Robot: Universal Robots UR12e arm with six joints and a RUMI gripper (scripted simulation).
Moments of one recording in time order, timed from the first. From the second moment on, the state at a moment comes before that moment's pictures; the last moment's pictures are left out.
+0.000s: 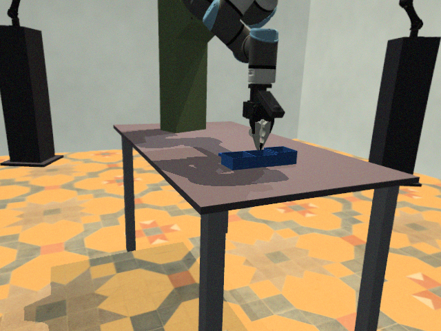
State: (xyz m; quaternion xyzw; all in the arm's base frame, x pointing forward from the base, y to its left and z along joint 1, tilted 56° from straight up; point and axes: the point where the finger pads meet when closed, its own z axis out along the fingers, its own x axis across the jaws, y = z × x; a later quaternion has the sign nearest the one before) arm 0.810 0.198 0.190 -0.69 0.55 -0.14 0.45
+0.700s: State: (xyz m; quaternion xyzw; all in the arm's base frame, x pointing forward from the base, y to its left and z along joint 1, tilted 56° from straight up) arm 0.786 0.182 0.210 -0.69 0.55 -0.14 0.45
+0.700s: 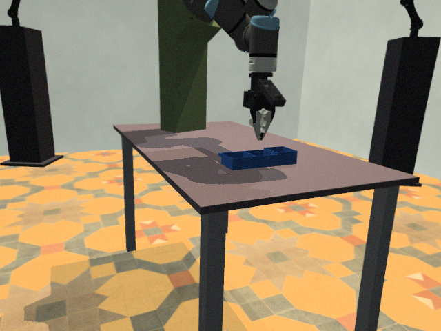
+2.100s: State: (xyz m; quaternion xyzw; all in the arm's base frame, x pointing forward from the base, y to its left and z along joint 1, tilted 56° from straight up) arm 0.779 0.272 0.215 -0.69 0.55 -0.14 0.44
